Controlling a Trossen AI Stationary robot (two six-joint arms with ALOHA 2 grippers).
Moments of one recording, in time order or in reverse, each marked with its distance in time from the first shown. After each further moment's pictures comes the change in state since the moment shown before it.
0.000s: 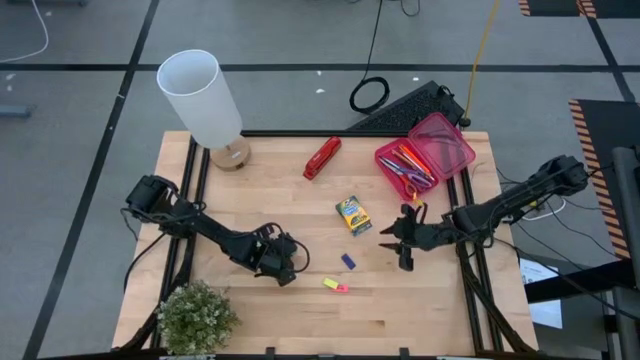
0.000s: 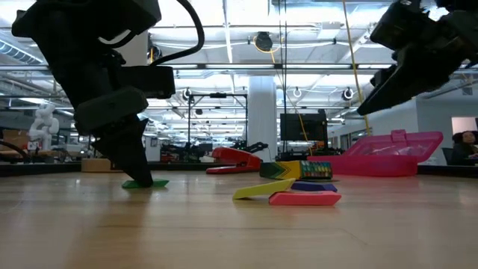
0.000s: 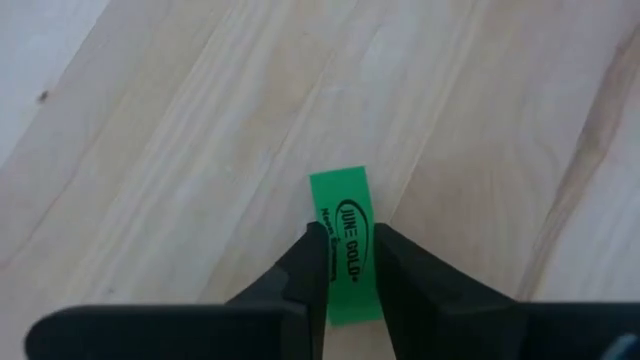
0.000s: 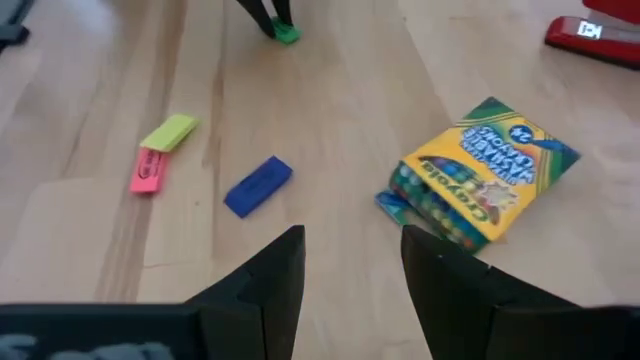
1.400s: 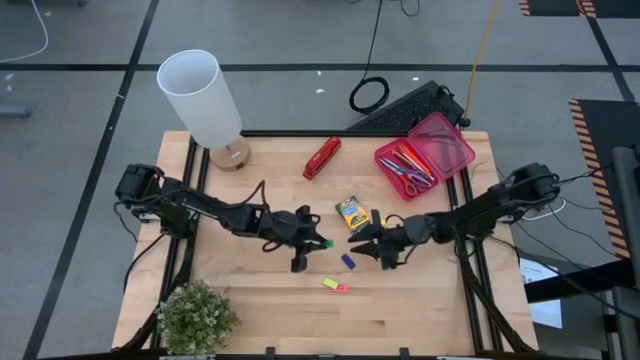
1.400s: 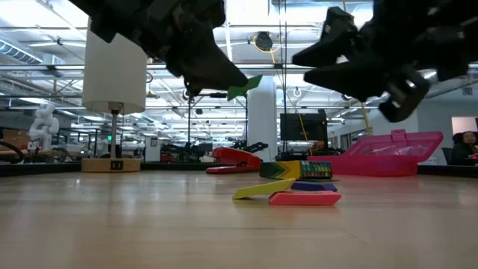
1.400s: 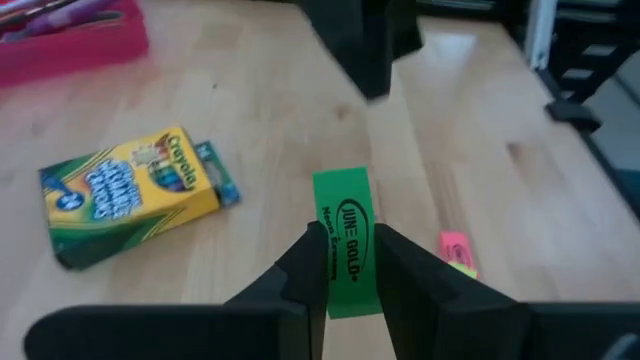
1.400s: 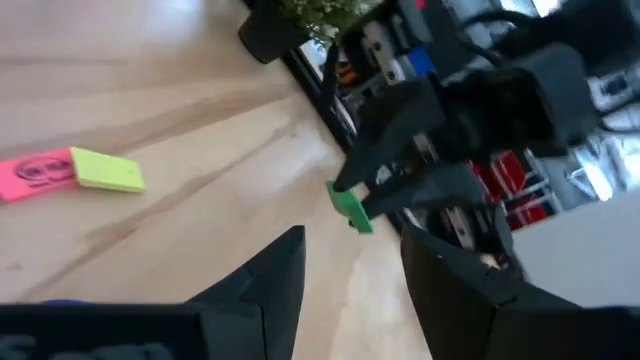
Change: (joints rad) left arm 0.214 -0.167 -0.001 0.557 0.358 0.623; right arm -0.125 0.436 -0.055 1.010 -0.250 -1.277
